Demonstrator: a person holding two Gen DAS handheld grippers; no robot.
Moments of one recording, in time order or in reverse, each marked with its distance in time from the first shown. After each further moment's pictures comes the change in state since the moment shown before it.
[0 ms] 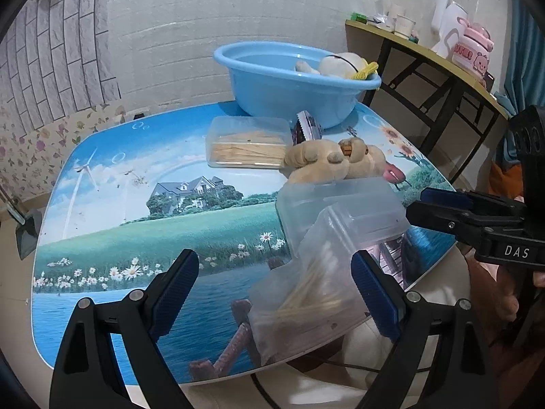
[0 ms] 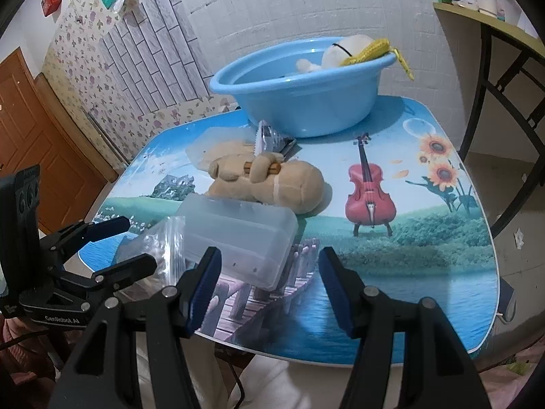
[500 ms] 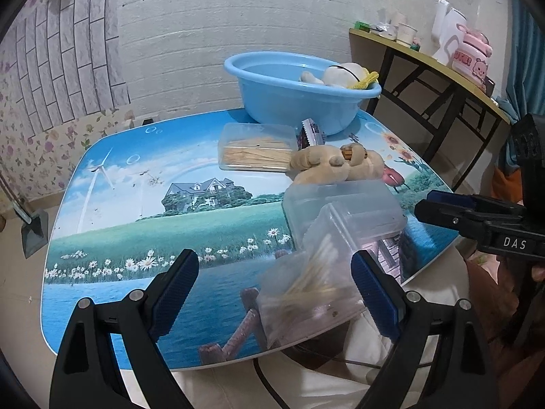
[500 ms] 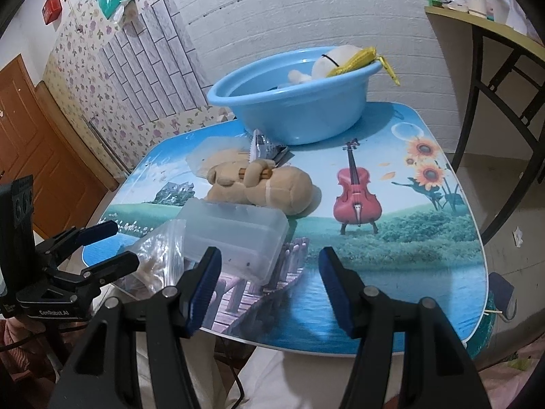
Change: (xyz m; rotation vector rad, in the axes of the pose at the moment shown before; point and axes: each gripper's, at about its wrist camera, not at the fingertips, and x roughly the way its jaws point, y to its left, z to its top) left arm -0.017 0.002 -0.008 -0.006 -0.031 0.020; right arm -0.012 -0.006 -0.006 0.012 -0.029 0.003
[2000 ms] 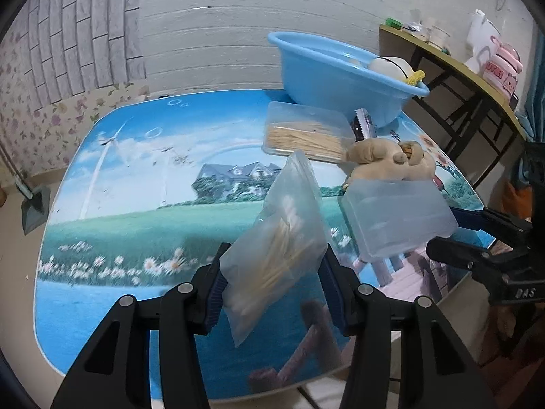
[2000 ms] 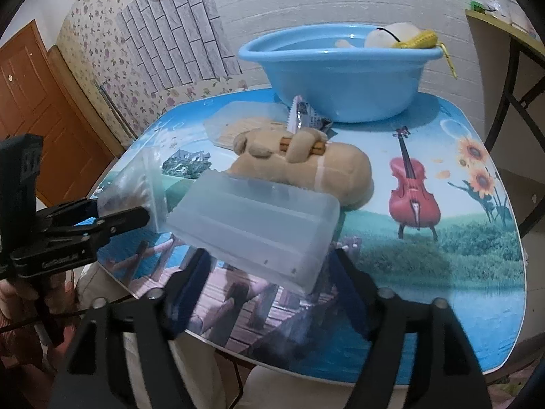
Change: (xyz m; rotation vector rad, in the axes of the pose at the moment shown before) left arm 0.035 0.044 0.004 -0.079 0.052 0.018; right arm 0.047 0.027 -0.001 -0.113 0.082 0.028
